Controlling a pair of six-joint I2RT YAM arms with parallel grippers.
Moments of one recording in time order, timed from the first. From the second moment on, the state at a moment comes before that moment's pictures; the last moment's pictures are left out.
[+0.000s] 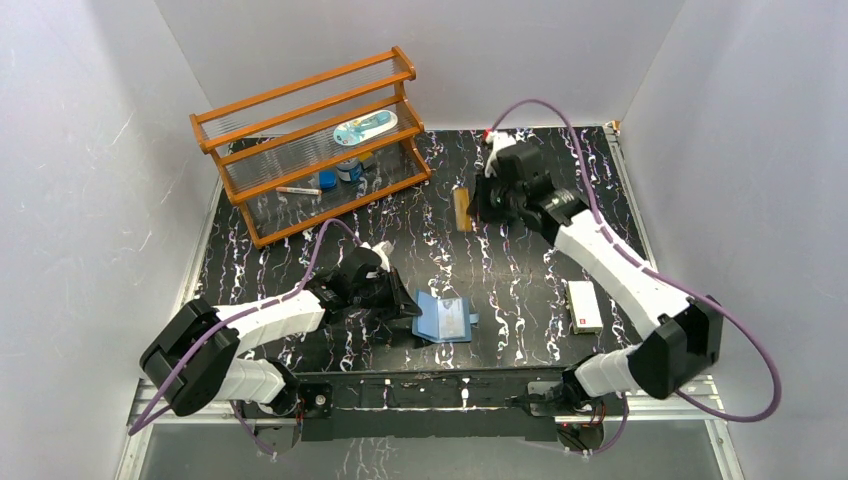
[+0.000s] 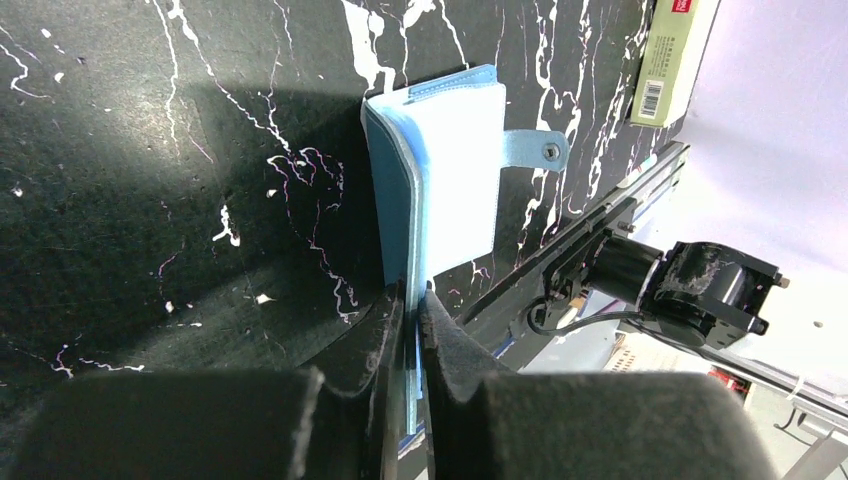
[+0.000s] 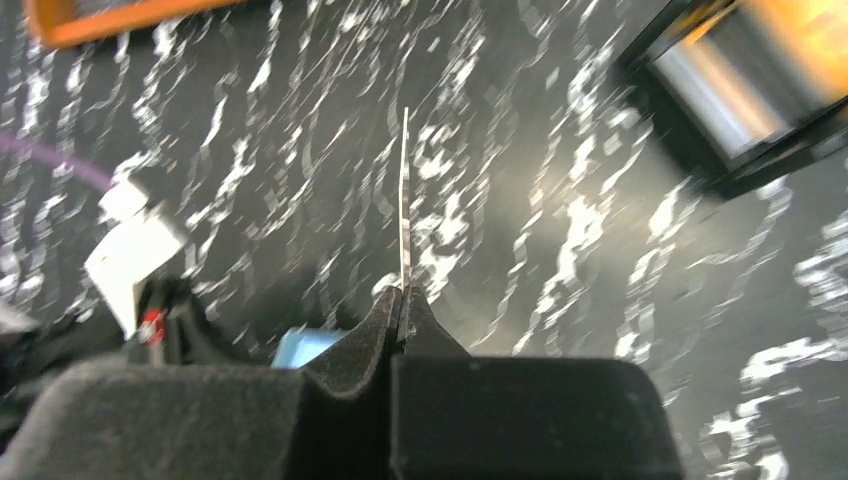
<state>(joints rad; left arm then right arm) -0.76 1.30 0.53 0.03 0.31 -0.99 0.56 1.42 1.37 -0.61 -0.03 0.27</state>
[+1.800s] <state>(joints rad) -0.76 1.28 0.42 0.02 0.25 -0.95 0.65 1.20 0.31 0.20 -0.50 0.95</state>
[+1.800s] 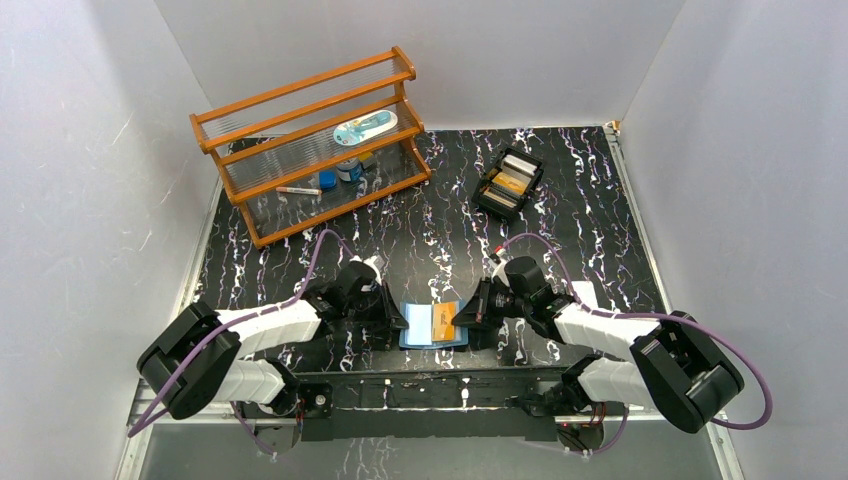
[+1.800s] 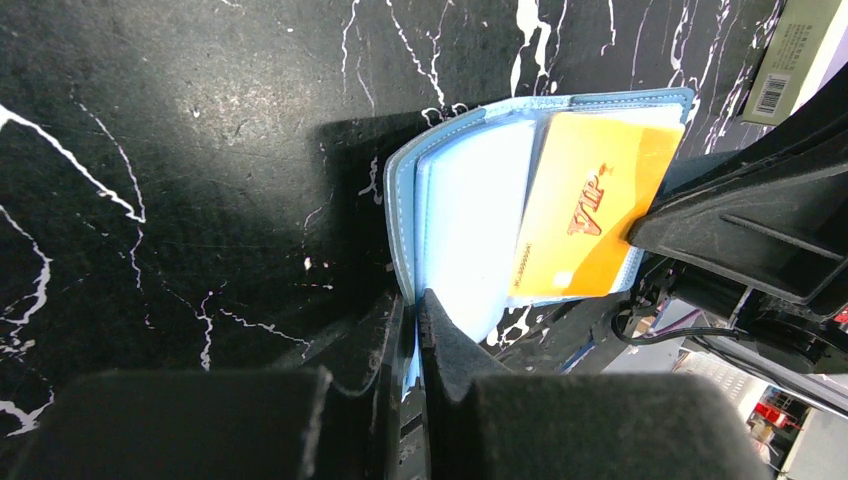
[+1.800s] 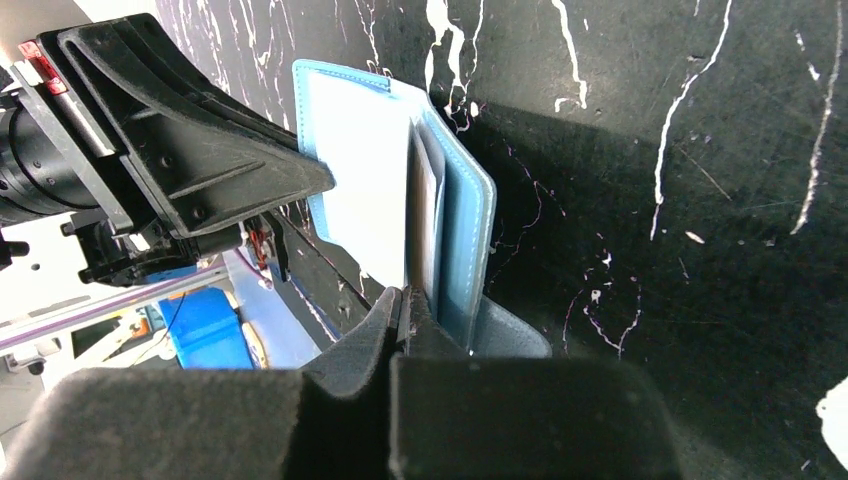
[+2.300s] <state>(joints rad) -0.76 1.29 0.40 0.05 0.25 -0.95 0.65 1.24 0.29 0.26 -0.50 0.96</state>
